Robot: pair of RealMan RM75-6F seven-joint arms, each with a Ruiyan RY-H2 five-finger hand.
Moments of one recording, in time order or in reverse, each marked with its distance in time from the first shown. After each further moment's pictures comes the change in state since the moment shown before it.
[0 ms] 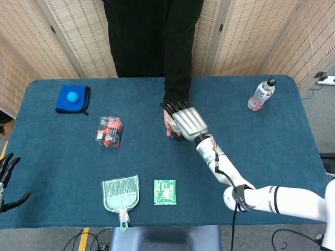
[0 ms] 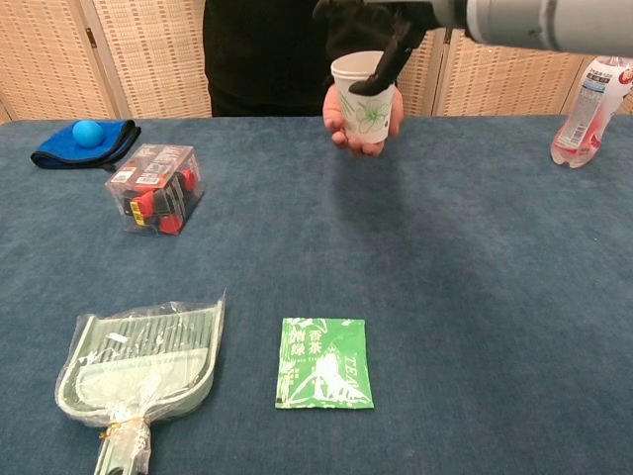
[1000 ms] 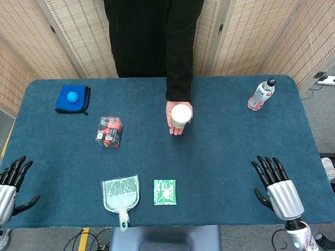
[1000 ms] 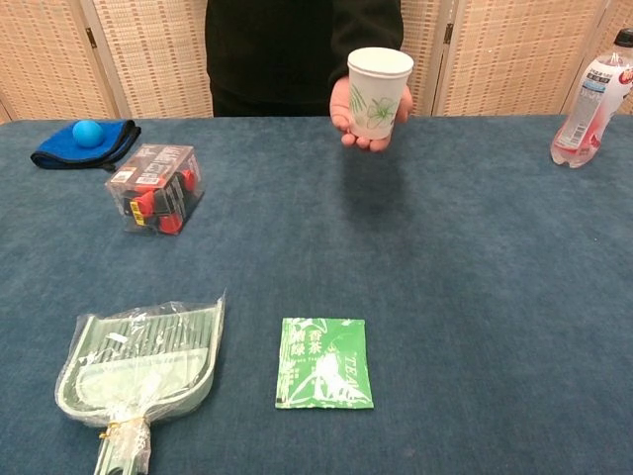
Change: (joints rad) left arm 0.003 -0.038 0.020 -0.021 0.073 0.031 0.132; right arm -0.869 0.003 -0.527 0.276 -0.966 0.788 0.387
